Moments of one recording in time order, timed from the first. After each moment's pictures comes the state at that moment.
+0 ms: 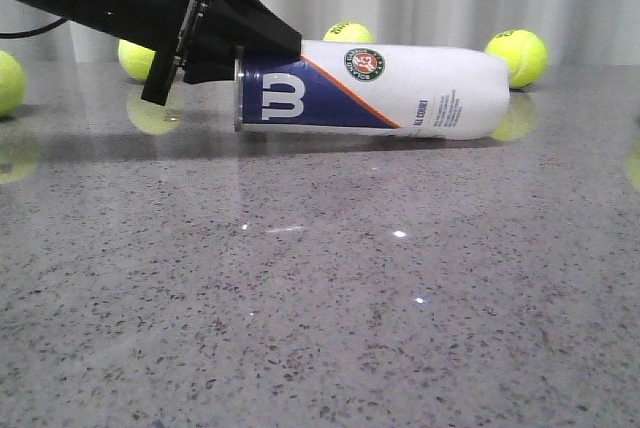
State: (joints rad) left arm -0.27 1.86 -1.25 -1.42 1.03 0.97; right arm 0.00 0.20 -0.46 0.22 0.43 -0.18
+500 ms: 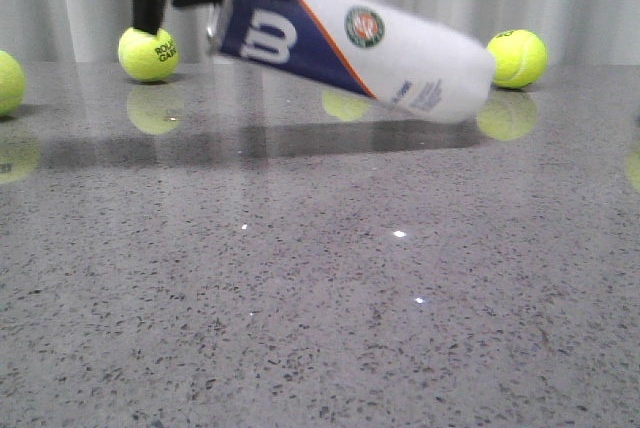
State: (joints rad) left arm -0.27 1.71 -1.25 -1.33 1.11 1.01; right arm 0.00 0.20 -0.46 0.22 0.43 -0.18
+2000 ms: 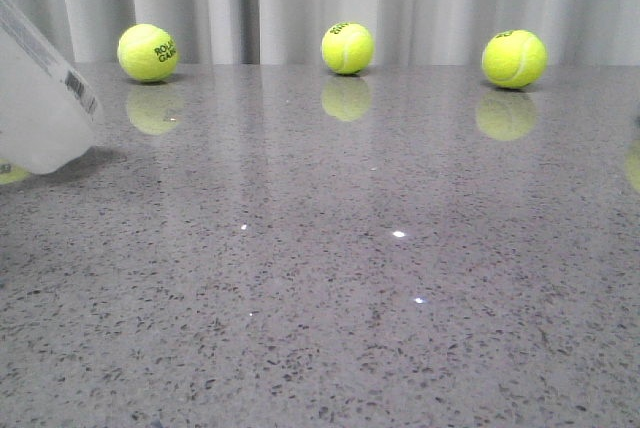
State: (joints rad) left arm -0.27 1.11 -1.25 -0.14 1.27 0.36; right arm 0.00 0.20 -0.46 0.22 0.43 -0.18
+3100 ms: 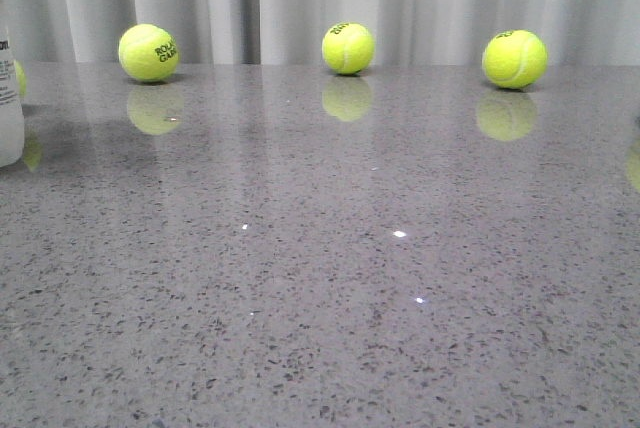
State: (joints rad) left arm -0.27 1.41 -1.61 -0.12 1.26 0.36; right arm 0.00 0.20 -0.46 0.22 0.43 -0.18
